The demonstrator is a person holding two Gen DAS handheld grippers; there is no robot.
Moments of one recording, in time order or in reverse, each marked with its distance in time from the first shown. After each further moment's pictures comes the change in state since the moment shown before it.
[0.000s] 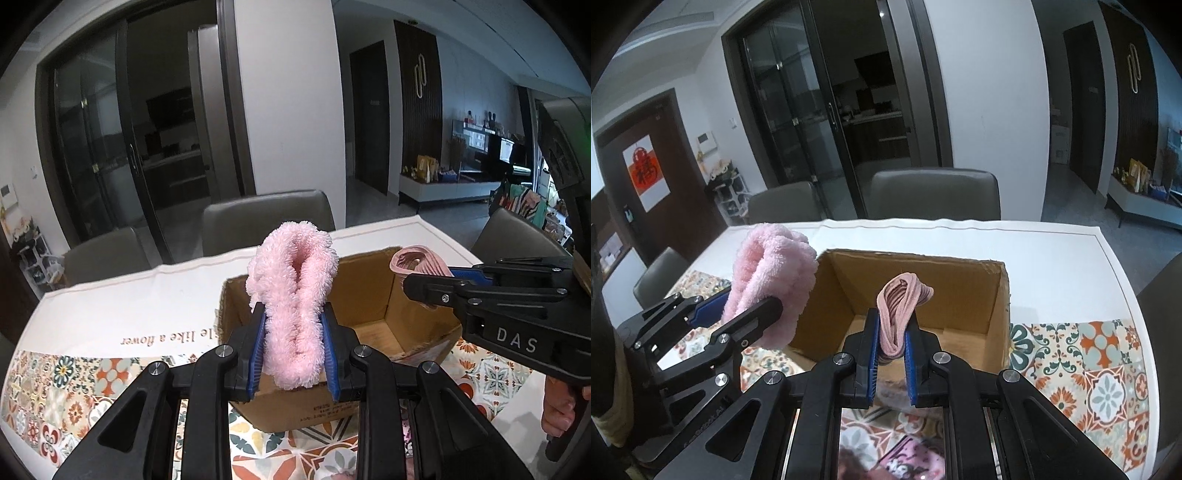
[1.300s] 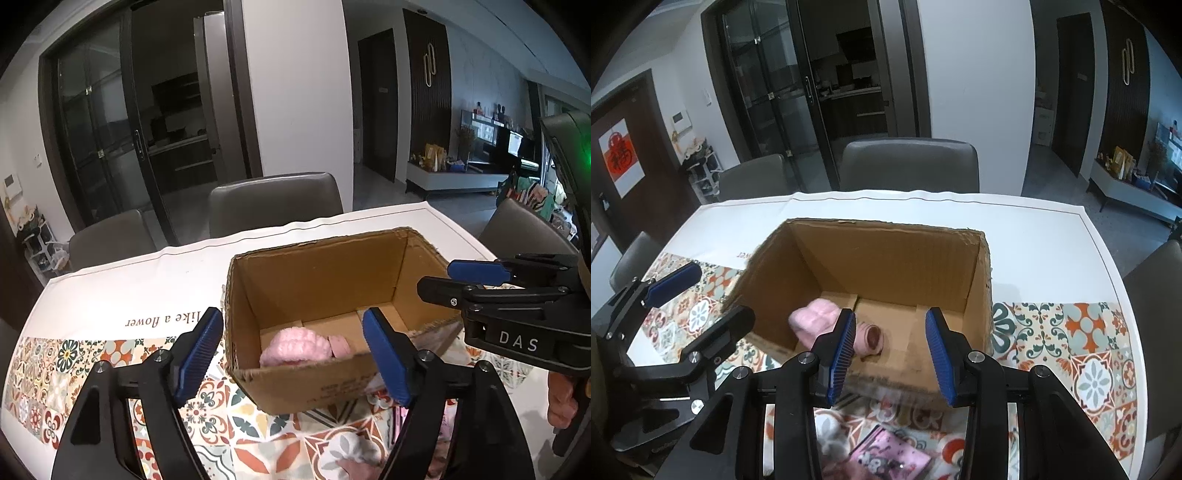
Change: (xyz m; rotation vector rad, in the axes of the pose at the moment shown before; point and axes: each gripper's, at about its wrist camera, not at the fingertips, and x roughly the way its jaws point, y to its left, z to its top) left arm -0.011 0.002 -0.012 -0.017 0.046 0.024; right arm 0.017 -0.010 -0.007 0.009 0.093 -0.095
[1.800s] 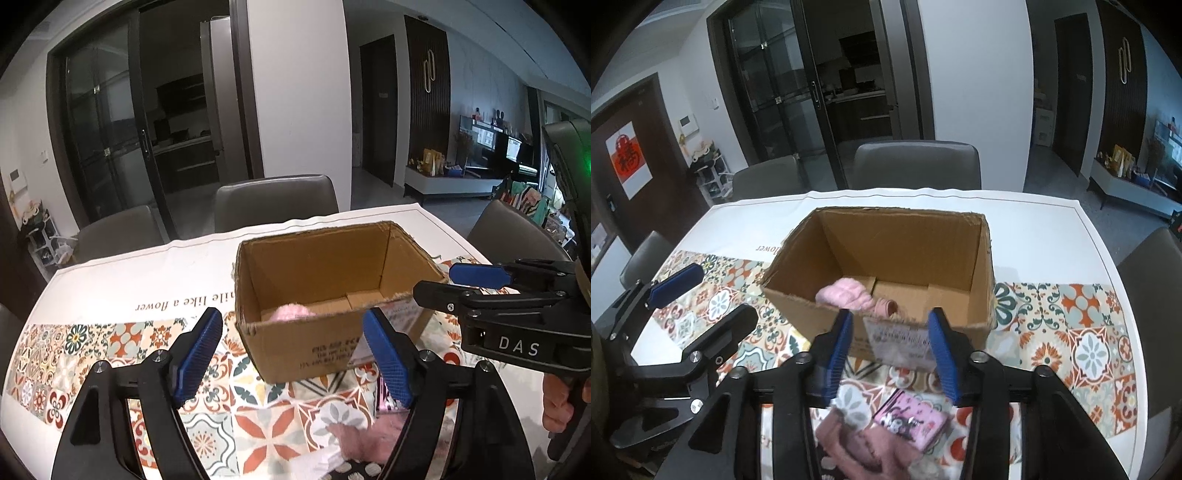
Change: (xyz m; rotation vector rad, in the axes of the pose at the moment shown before) left arm -0.047 -0.001 -0.024 -0.021 -0.005 -0.001; right arm -0.042 0.015 -0.027 0.012 -0.012 0.018
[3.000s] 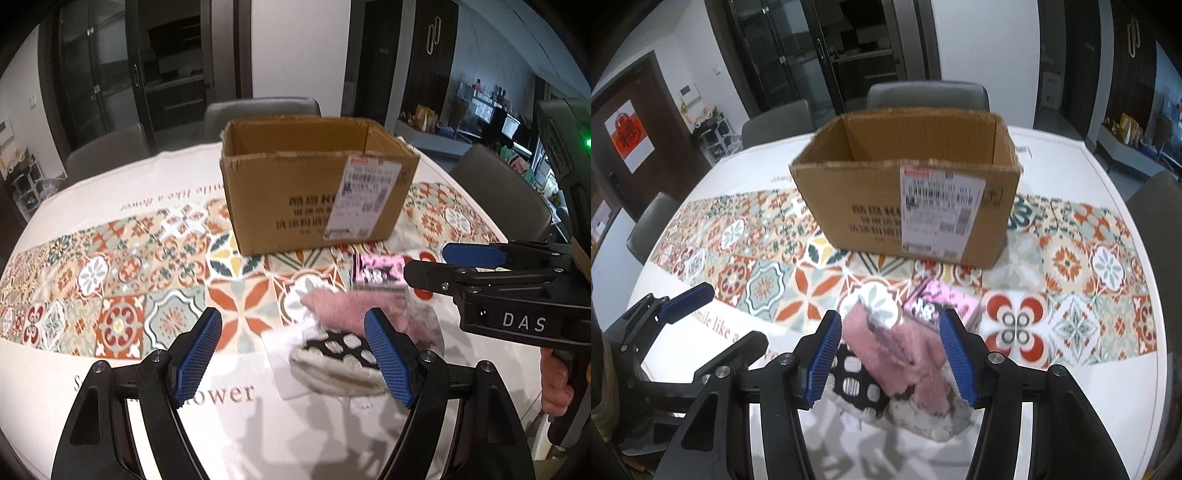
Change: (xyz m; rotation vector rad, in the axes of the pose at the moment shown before) left arm -0.028 -0.008 -0.105 -0.055 0.238 -0.083; right arm -0.008 0.022 -0.096 0.010 0.182 0.024
